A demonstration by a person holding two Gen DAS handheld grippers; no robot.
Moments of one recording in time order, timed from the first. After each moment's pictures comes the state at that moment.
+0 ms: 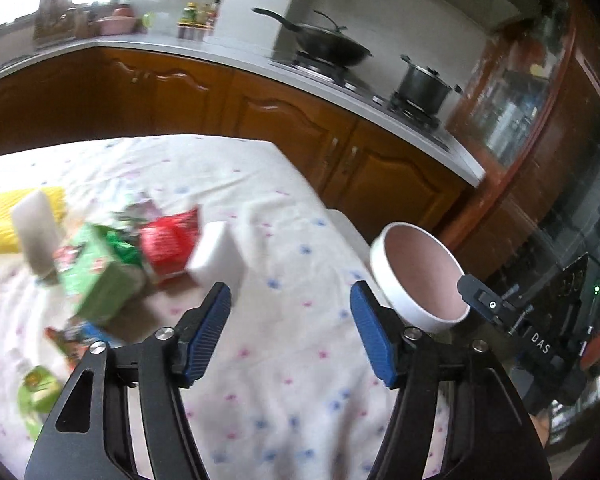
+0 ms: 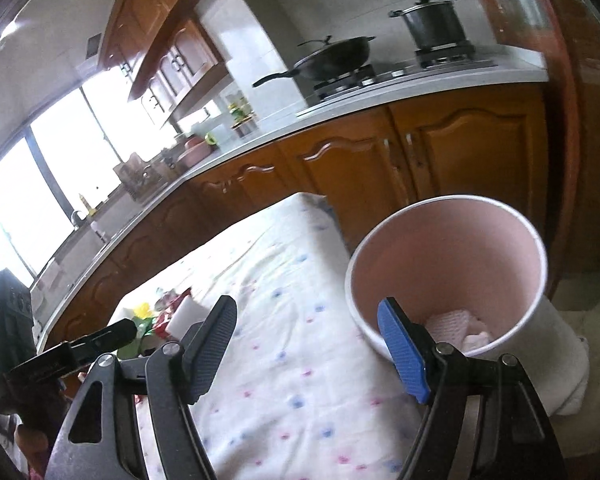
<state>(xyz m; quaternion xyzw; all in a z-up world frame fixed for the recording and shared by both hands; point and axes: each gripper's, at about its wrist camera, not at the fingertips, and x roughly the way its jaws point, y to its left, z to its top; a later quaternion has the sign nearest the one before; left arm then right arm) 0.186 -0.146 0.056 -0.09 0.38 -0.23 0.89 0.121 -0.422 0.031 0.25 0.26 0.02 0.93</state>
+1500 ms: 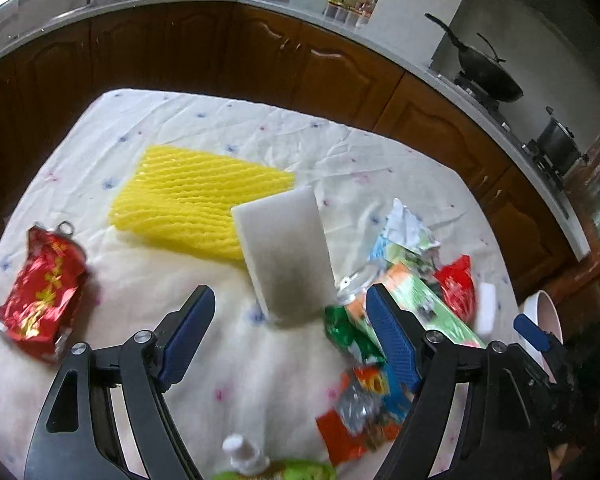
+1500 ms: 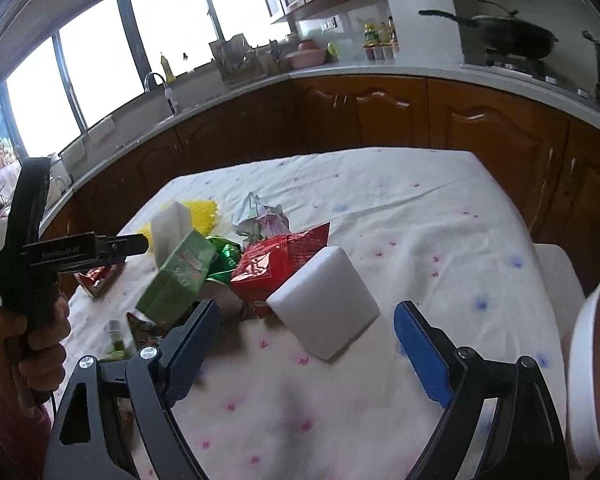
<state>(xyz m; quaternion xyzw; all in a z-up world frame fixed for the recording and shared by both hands) 0.284 0.035 -0.007 -0.14 0.45 -0.04 0.88 0.234 -0.242 0.004 0.06 0.35 0.19 0.92</state>
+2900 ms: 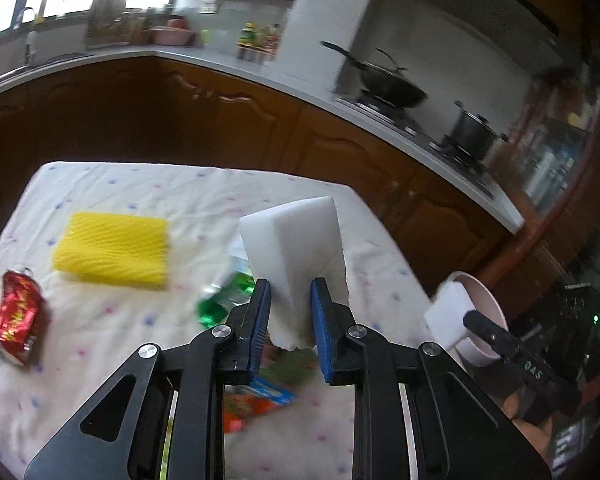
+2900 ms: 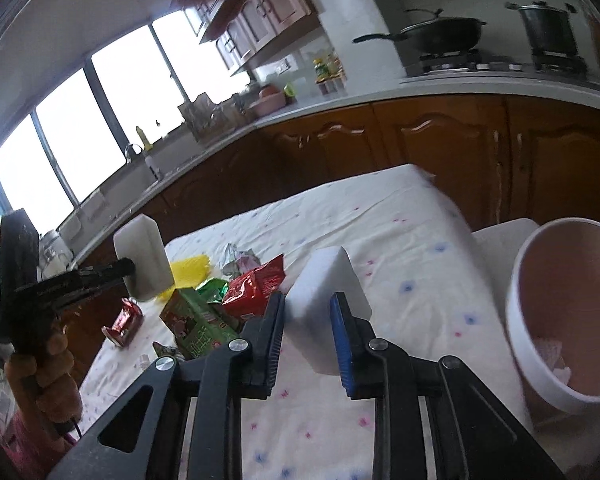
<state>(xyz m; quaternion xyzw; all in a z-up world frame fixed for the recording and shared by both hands) 0.220 -0.040 0.068 -0.11 0.36 -0.17 0.91 0.174 -0.322 0.037 0.17 0.29 0.15 0.93</state>
